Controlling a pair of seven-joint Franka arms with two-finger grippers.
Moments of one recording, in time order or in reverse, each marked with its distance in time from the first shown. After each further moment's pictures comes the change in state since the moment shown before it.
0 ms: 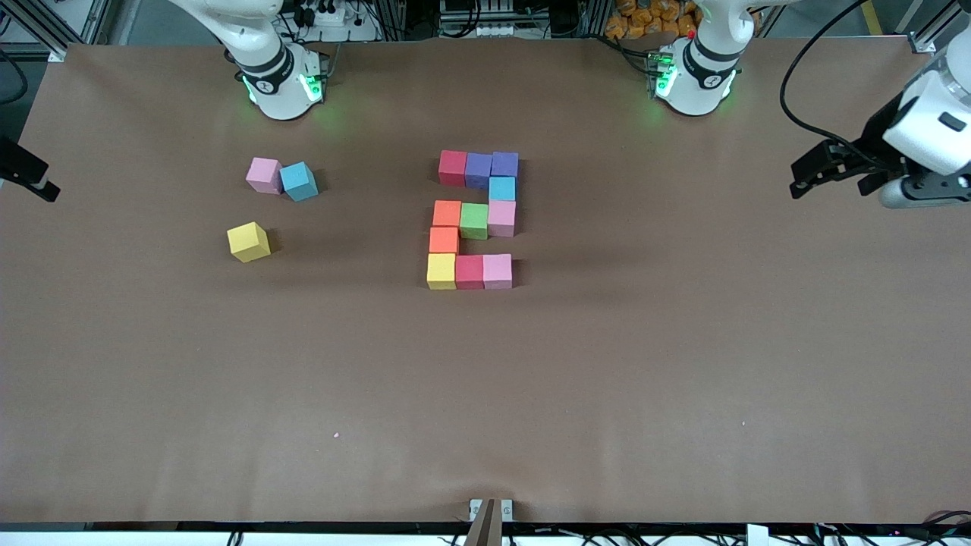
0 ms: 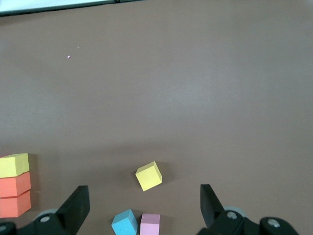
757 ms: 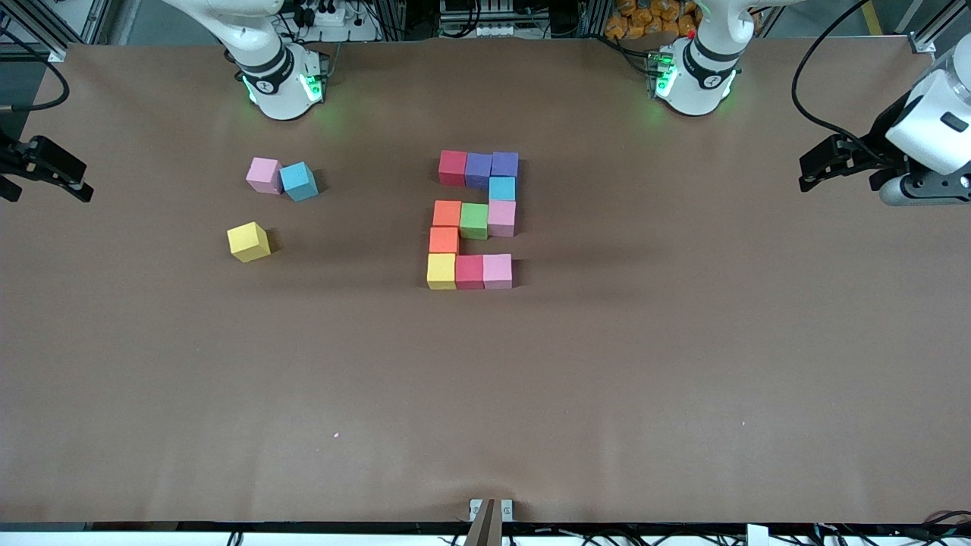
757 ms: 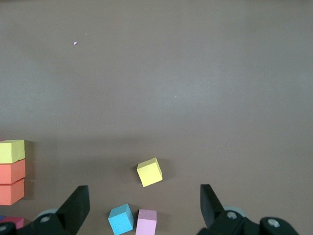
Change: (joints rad) left arm -0.031 0.007 0.040 0.016 0.049 -0.039 0.036; right arm 0.079 0.010 0.001 -0.003 -0.047 -0.009 0.002
